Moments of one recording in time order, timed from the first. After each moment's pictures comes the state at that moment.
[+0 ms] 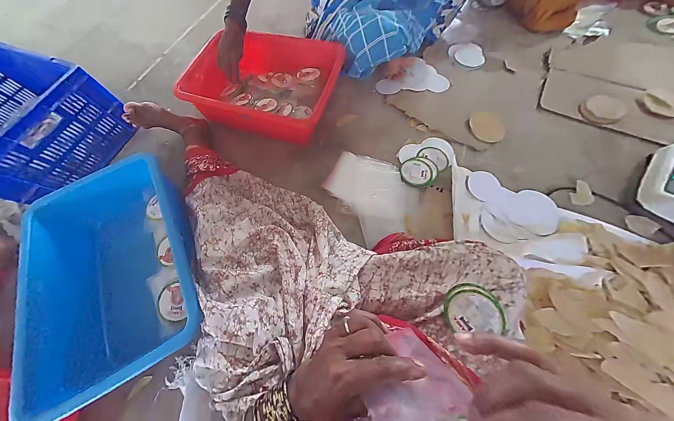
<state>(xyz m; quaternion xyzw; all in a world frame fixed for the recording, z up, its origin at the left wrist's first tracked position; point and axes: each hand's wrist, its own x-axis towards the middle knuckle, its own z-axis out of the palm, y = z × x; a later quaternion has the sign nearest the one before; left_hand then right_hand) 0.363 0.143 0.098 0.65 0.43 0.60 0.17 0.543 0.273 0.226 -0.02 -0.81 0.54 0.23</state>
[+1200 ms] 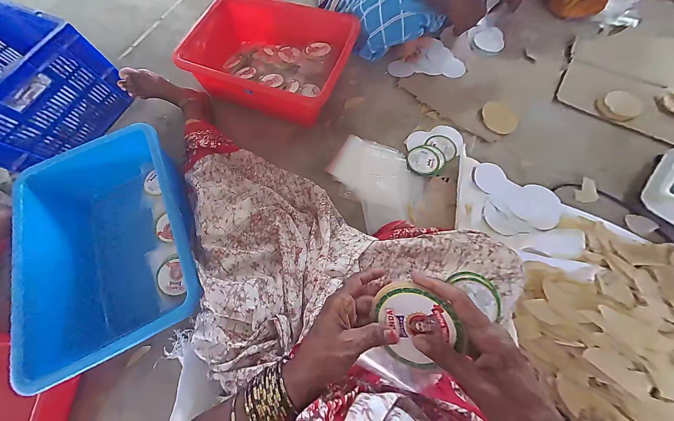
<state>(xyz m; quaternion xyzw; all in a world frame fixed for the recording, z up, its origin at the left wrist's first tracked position) 0.368 0.142 0.108 0.25 0.38 0.64 0.62 0.550 0.260 0.138 -0.27 -0.75 0.57 0.18</state>
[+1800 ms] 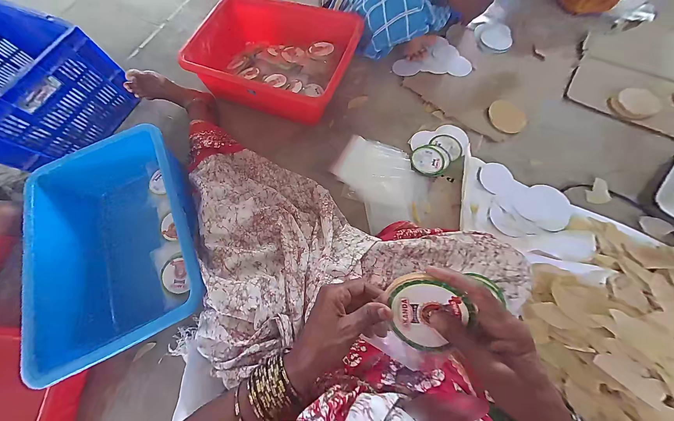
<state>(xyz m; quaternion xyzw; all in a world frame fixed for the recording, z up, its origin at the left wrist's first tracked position) 0.362 0.145 0.103 0.28 0.48 0.62 0.55 0.542 0.275 0.124 -0.22 -0.72 0.60 0.27</state>
